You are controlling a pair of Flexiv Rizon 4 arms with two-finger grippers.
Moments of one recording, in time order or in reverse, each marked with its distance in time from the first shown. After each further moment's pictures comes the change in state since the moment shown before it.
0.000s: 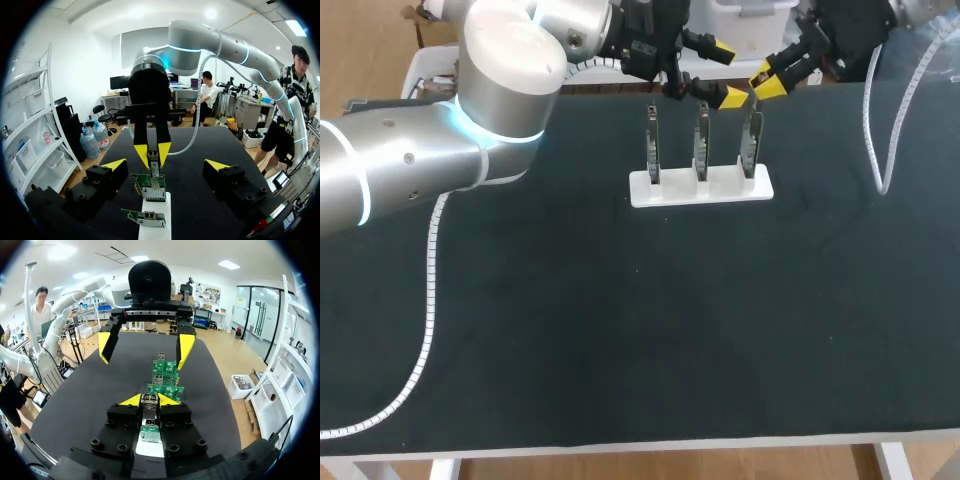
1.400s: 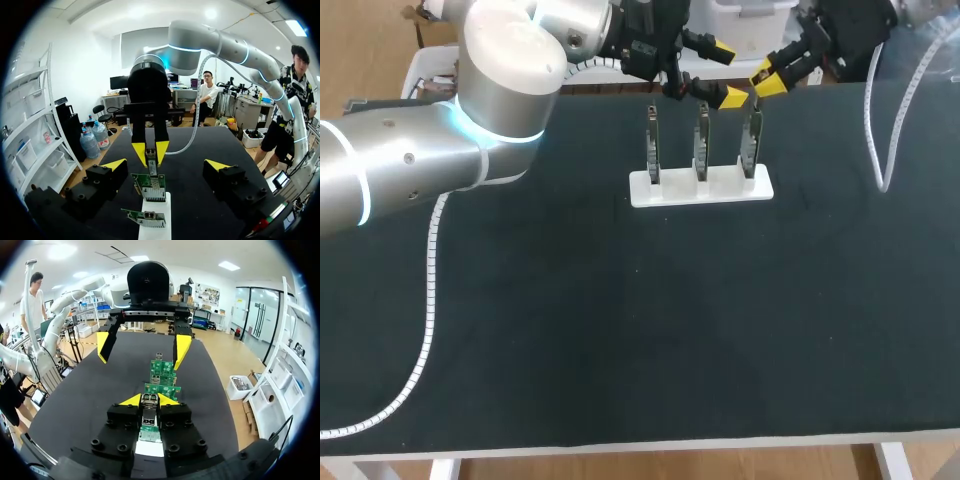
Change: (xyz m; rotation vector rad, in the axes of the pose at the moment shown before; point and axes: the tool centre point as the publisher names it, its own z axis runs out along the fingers) left arm 0.000 0.000 0.000 0.000 0.000 0.000; right arm -0.002 -0.003 -0.003 0.010 0.001 -0.014
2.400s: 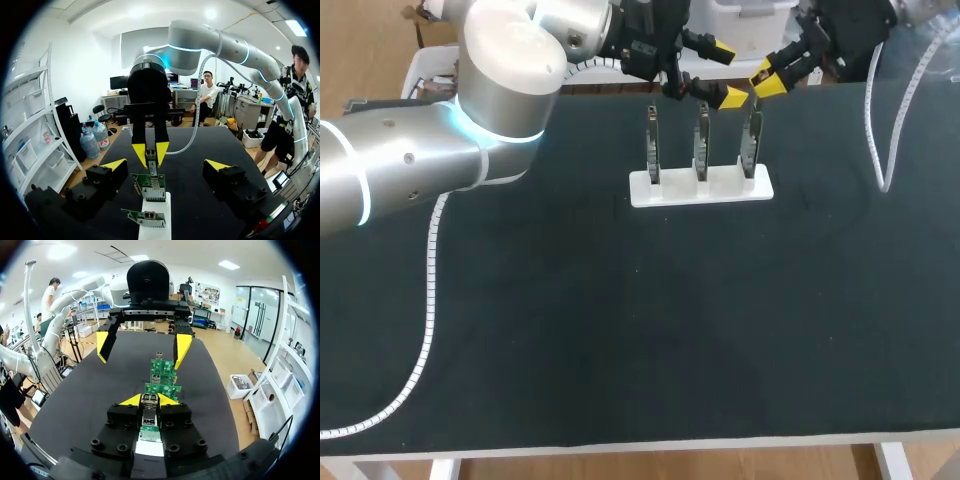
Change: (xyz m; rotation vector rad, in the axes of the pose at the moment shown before) left arm 0.000 0.000 0.000 0.000 0.000 0.000; right arm 0.002 0.000 0.002 0.001 0.007 0.012
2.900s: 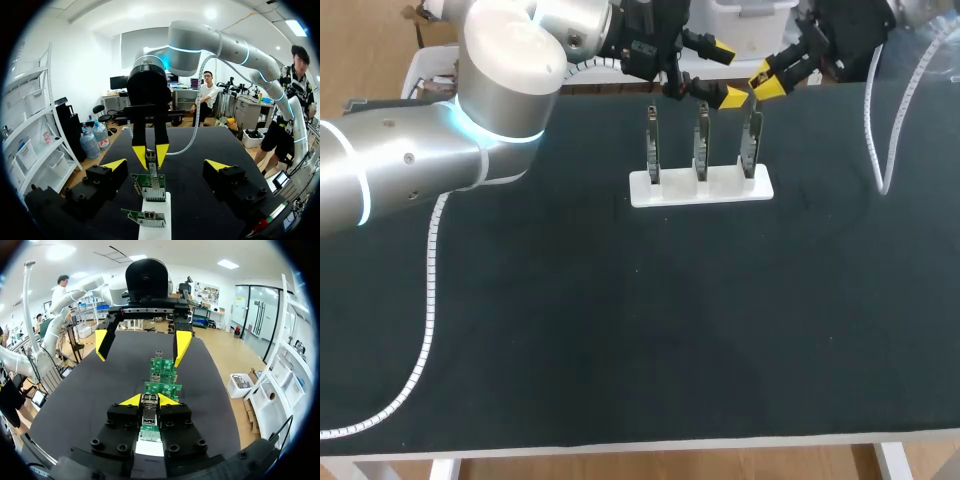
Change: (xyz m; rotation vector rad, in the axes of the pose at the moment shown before) left arm 0.000 0.000 0.000 0.000 0.000 0.000; right arm 0.003 0.000 0.002 -0.002 0.002 0.002
